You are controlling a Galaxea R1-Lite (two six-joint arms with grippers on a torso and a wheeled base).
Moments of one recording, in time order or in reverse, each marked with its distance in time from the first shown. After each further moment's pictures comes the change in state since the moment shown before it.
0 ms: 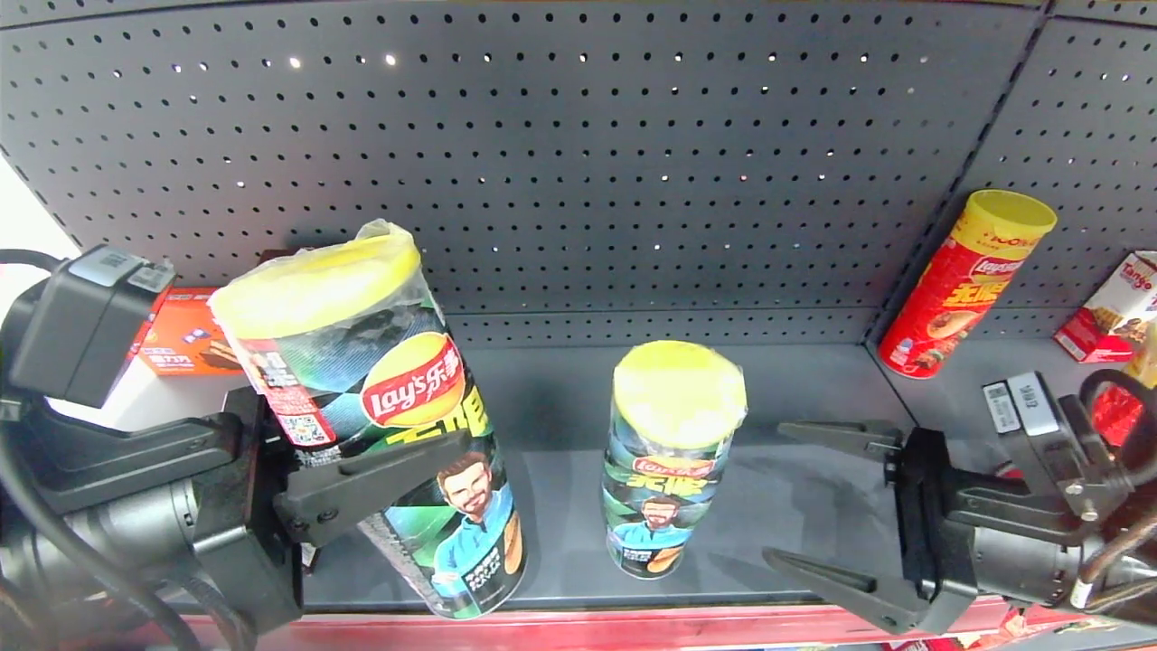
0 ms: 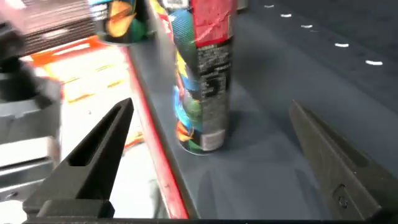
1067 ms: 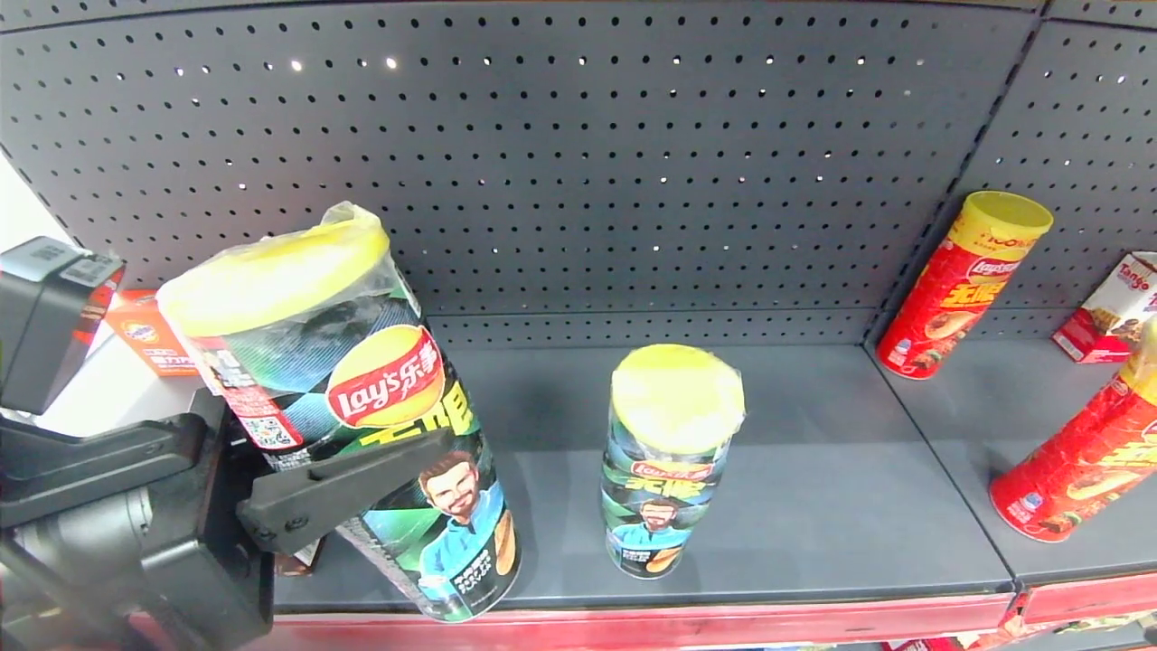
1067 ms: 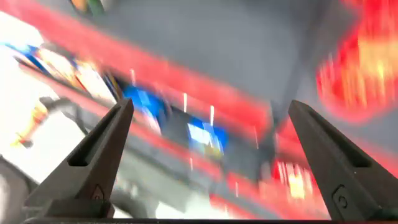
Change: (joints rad) left arm -0.004 -0.042 0.008 0.001 -0.002 0.003; right arm -0.053 -1.047 0.240 1.009 -0.683 0.067
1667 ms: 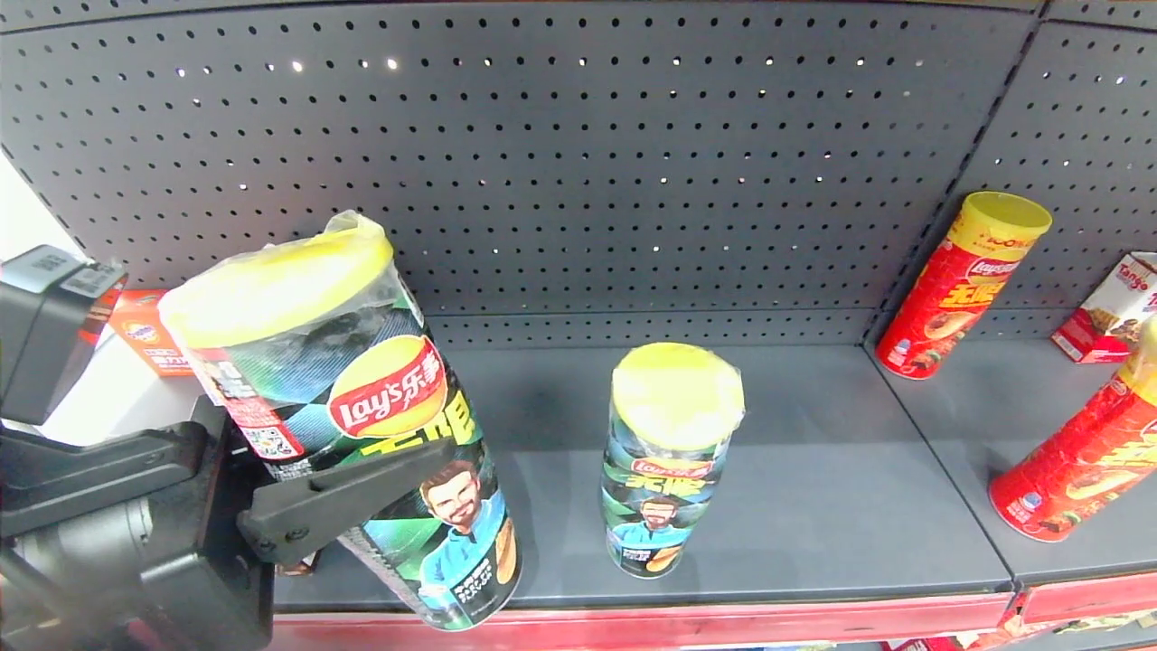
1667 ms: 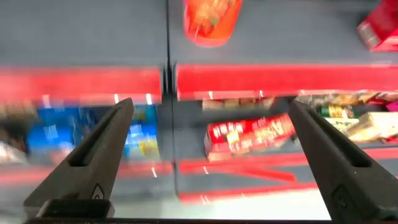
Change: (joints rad) left arm -0.008 -0.004 0.008 0.003 0.000 0.005; right arm -0.487 -0.297 0.042 0.122 -0.020 0.101
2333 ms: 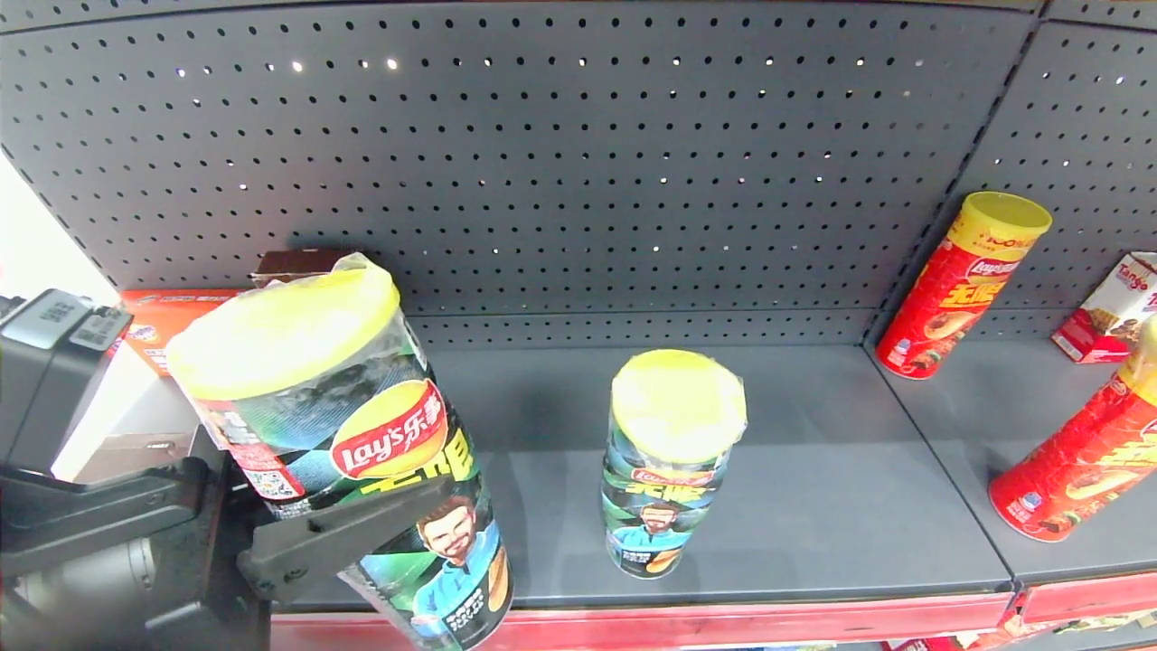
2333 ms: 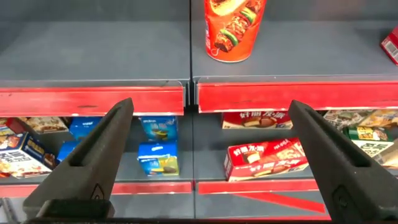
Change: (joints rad) left arm -0.007 -0.015 0.042 0.007 -0.004 0.038; right arm 0.043 -0.104 0.047 -0.035 0.053 0.031
